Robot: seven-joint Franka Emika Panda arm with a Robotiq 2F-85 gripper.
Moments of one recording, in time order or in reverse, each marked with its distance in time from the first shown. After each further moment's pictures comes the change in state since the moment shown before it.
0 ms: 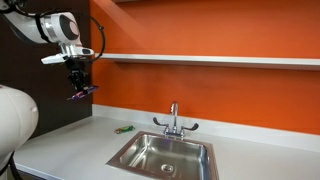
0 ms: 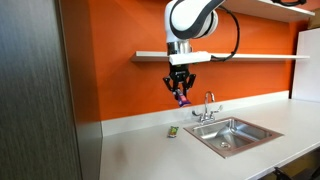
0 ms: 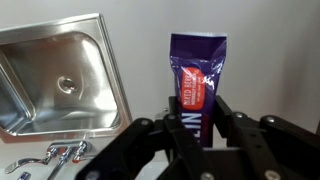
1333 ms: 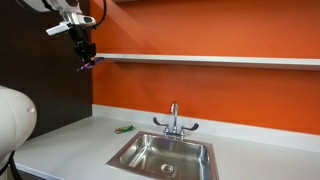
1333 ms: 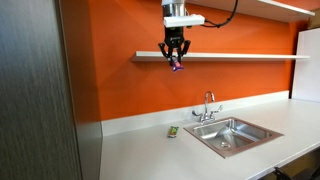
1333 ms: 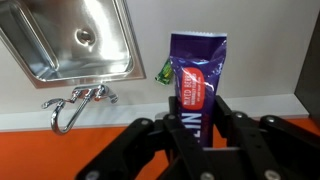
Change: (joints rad) arm -0.039 0.000 0.017 0.320 -0.089 -0.210 -0.003
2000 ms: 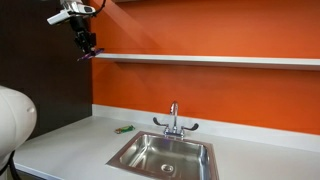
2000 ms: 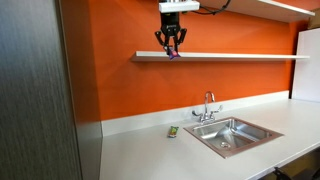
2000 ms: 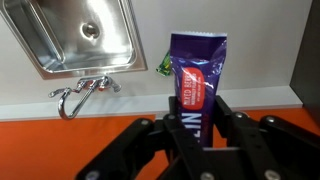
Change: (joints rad) arm -0.001 0.078 0.012 0.202 -0.022 -0.143 -0.010
